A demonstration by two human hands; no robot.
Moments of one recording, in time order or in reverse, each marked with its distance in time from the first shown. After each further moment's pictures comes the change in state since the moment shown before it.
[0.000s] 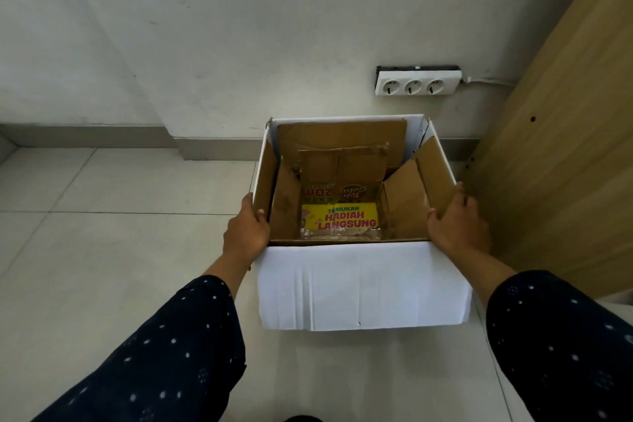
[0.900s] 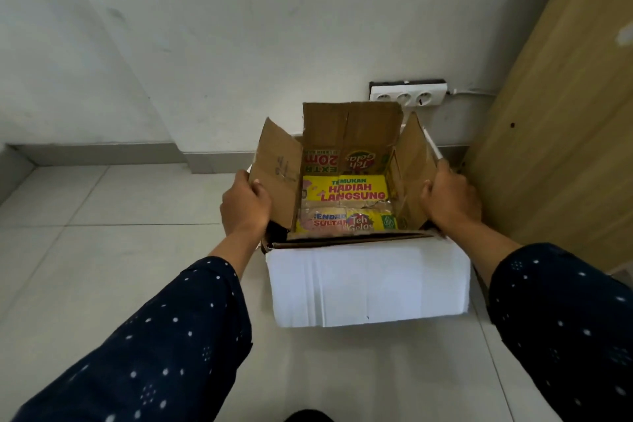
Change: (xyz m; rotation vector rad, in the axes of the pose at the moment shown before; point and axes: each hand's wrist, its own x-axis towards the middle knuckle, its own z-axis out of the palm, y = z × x) left_hand -0.013 0.050 -0.044 -0.046 0.353 0.118; right_hand -0.009 -0.034 -0.055 0.004 0.172 -0.255
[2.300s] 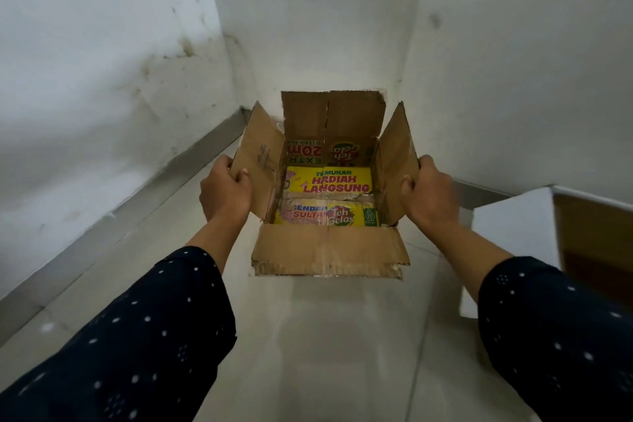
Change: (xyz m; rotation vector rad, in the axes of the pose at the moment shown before) left_hand 0.128 -0.346 -0.320 0.046 0.416 -0.347; right_hand -0.135 -0.479 0.145 0.301 -0.090 -0.452
